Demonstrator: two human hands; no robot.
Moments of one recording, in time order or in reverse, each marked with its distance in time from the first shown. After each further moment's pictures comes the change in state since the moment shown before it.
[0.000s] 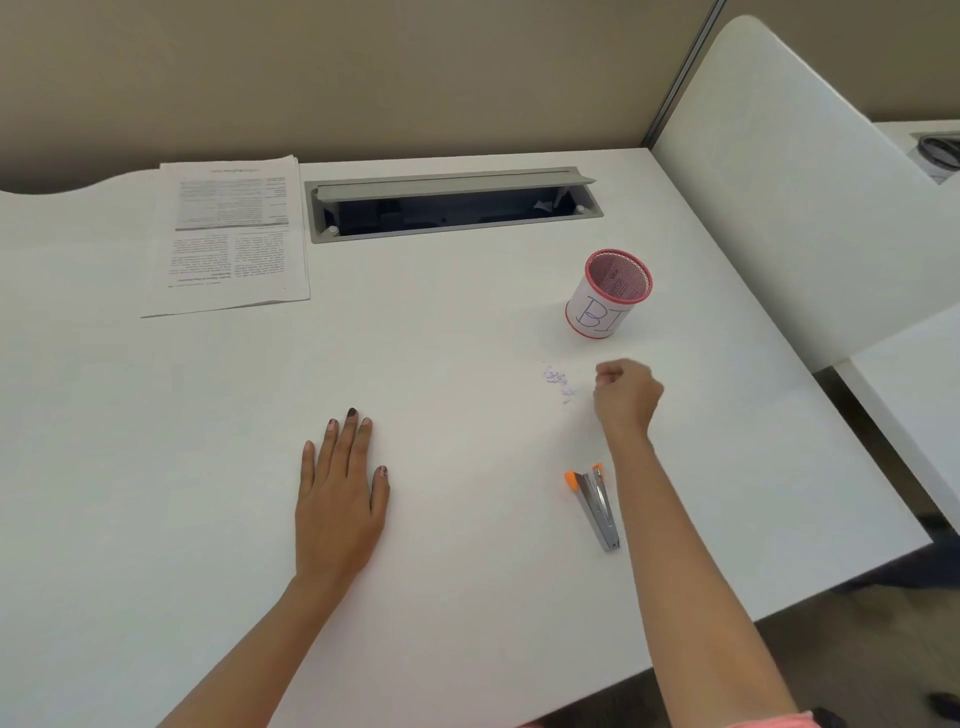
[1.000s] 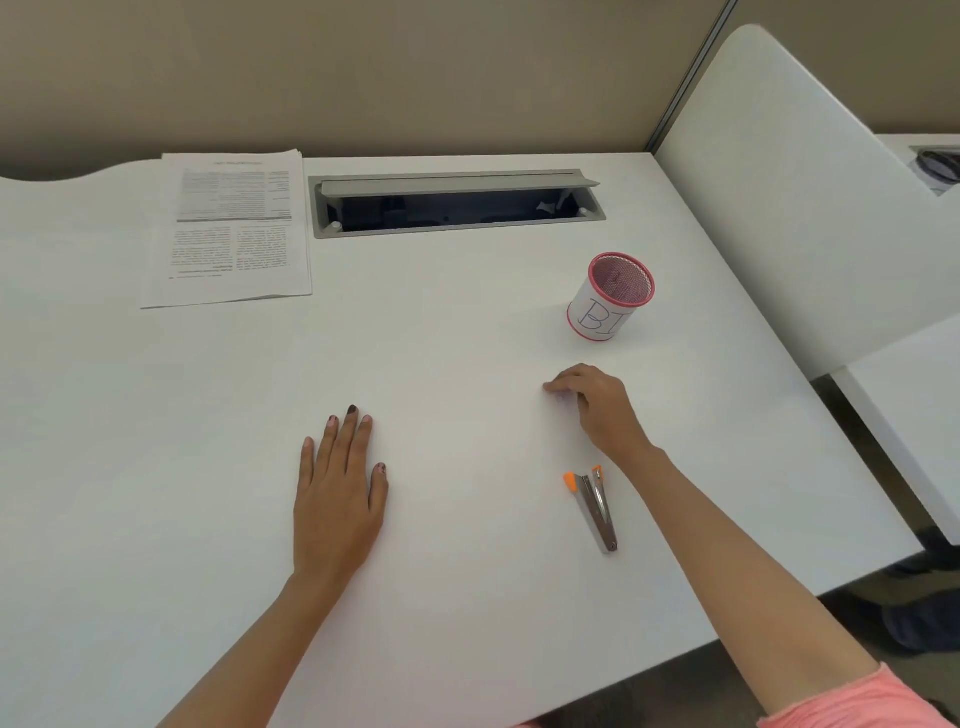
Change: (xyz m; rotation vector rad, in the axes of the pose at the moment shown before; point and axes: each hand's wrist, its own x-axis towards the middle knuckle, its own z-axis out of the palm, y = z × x) left_hand 0.000 0.000 0.000 -0.010 0.001 -0.005; right_hand -0.003 0.017 0.001 -0.185 -0.389 -0.787
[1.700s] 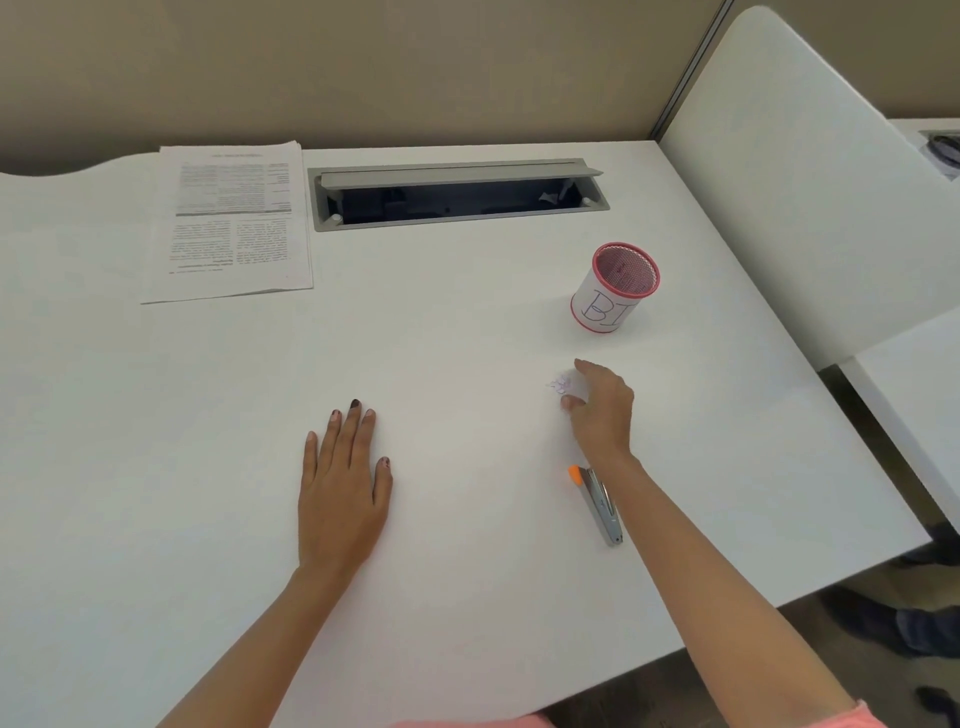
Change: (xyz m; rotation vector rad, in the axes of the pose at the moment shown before) left_hand 0.000 0.002 -0.003 -0.009 0.001 -0.004; right_hand -0.010 -0.023 0.019 0.100 0.145 0.534
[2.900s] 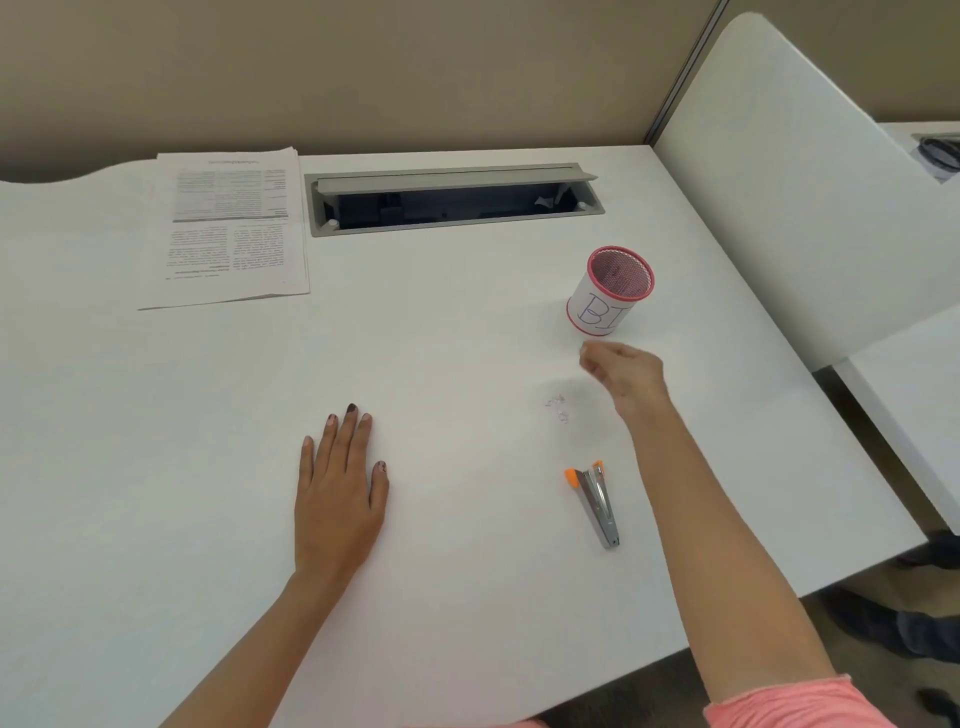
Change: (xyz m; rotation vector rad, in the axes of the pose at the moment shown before) left_hand 0.000 -0.001 0.001 -0.005 0.002 0.005; right_hand 0.038 -0.022 -0.044 0.862 -0.035 0.440
